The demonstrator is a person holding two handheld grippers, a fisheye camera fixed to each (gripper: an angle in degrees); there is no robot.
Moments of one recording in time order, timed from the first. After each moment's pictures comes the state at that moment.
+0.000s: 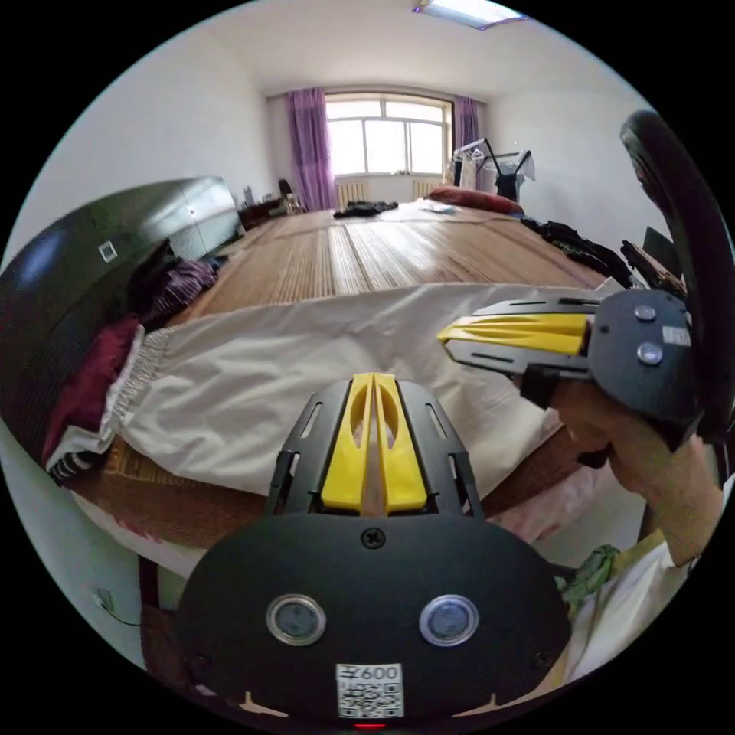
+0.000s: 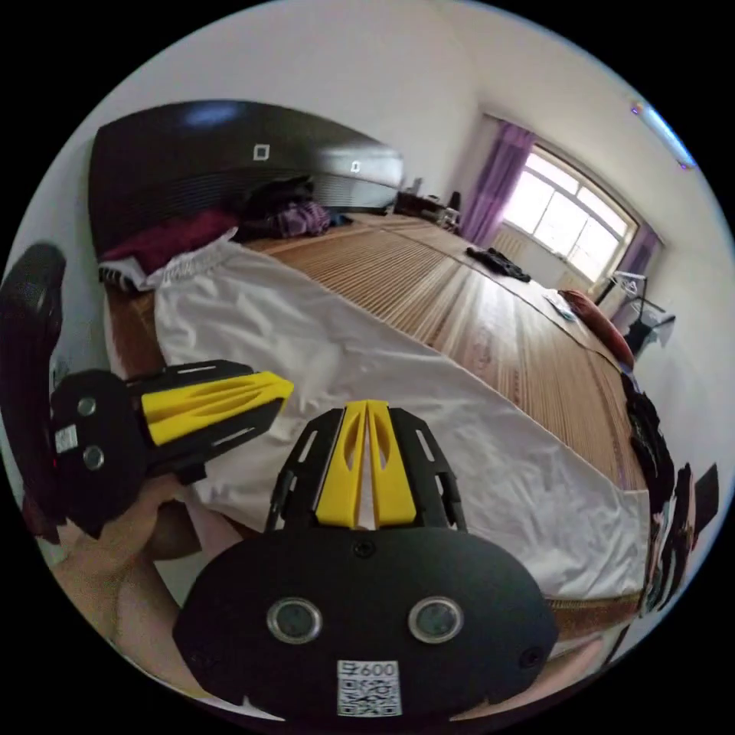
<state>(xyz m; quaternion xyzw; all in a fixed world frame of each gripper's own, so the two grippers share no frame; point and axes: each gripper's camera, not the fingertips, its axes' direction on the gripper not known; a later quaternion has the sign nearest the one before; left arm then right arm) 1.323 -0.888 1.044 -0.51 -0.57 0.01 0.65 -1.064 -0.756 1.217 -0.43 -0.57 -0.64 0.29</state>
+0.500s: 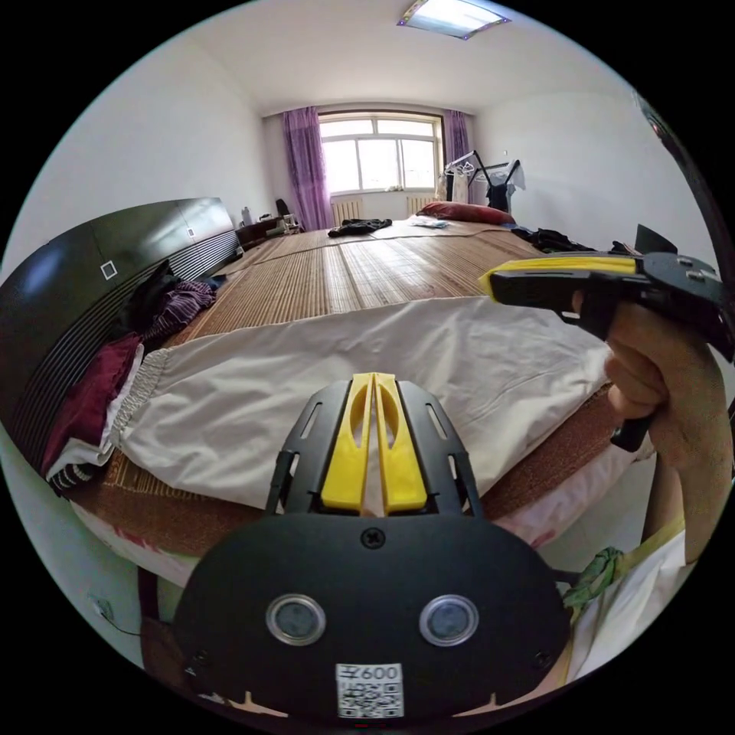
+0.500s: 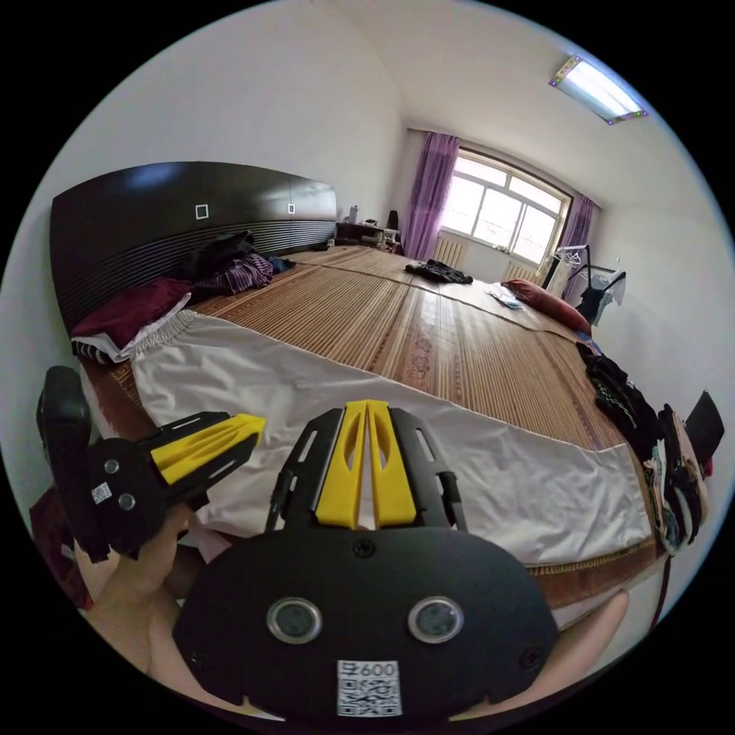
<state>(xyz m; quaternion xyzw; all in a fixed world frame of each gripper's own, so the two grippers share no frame) 1.298 -0.915 1.019 -0.50 -0.56 0.02 0.66 -1.179 -0.869 1.167 -0.43 -0.55 -0.60 0.39</state>
